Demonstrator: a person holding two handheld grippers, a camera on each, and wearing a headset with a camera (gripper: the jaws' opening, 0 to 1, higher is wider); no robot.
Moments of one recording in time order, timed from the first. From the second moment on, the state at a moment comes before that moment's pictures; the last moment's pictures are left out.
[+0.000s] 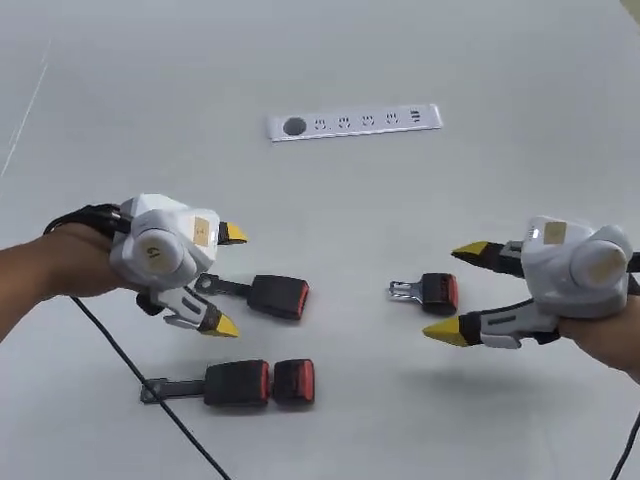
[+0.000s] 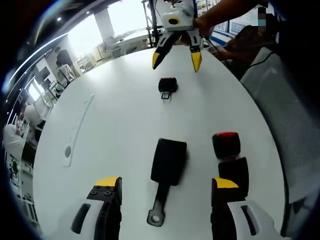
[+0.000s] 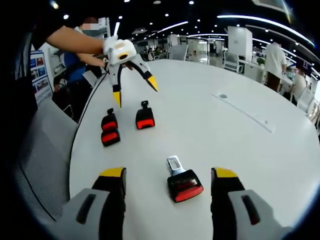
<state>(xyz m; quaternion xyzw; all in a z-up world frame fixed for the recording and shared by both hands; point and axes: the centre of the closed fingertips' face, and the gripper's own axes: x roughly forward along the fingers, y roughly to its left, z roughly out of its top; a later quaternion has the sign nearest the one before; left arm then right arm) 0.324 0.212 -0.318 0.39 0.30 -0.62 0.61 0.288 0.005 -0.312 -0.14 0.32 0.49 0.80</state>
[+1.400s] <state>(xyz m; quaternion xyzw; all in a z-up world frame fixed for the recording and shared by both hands) 0.326 0.189 -0.364 0.31 0.31 -0.63 0.64 0.290 -0.007 -0.365 -0.24 0.38 0.56 0.70</state>
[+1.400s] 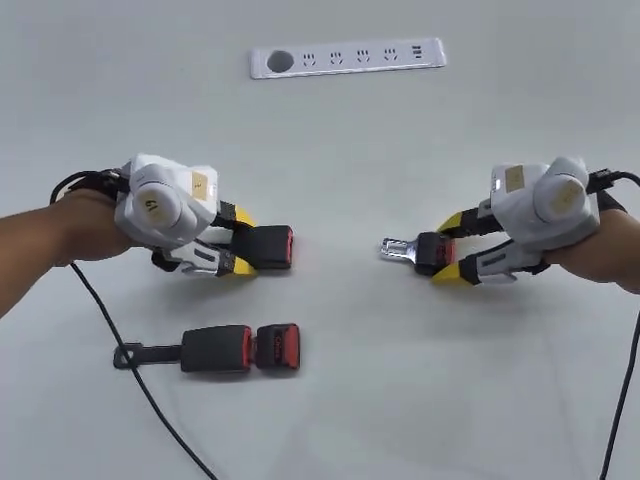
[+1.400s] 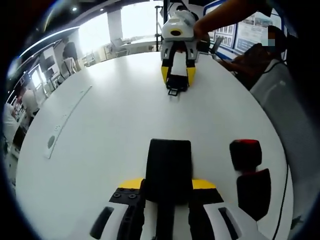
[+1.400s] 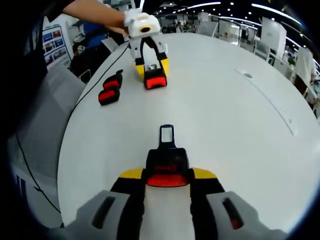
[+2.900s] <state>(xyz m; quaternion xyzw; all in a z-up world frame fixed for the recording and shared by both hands) 0.325 0.188 -0.364 0.34 0.33 -0.63 0.61 0.311 0.047 -0.366 -0.28 0.35 0.63 0.63</state>
